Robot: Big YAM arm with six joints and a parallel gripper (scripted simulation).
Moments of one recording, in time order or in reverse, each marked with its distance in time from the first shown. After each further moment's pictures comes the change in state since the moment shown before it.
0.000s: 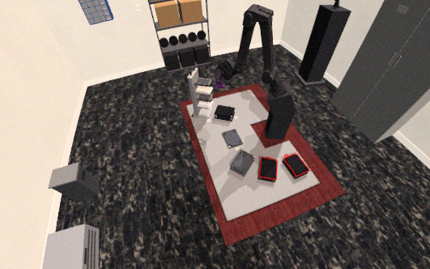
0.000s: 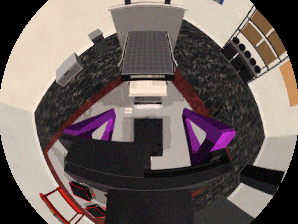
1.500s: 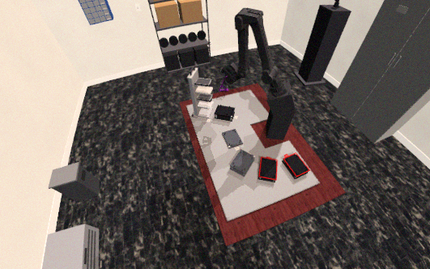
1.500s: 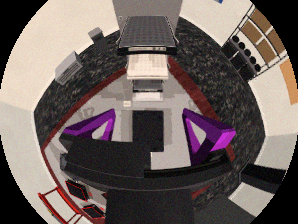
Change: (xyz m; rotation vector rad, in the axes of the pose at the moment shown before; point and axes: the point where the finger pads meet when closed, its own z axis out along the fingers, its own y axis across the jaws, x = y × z) arm 0.042 0.000 0.002 0.002 -0.003 0.000
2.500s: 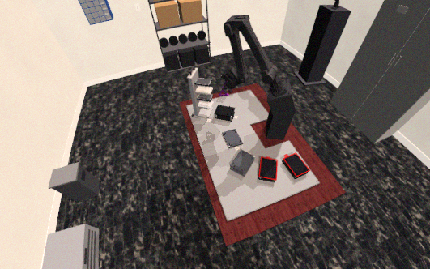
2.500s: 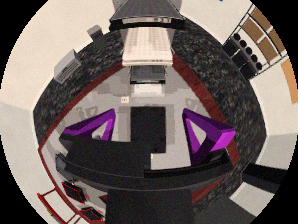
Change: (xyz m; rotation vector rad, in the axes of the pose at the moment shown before) arm 0.035 0.000 0.030 -0.001 0.010 0.003
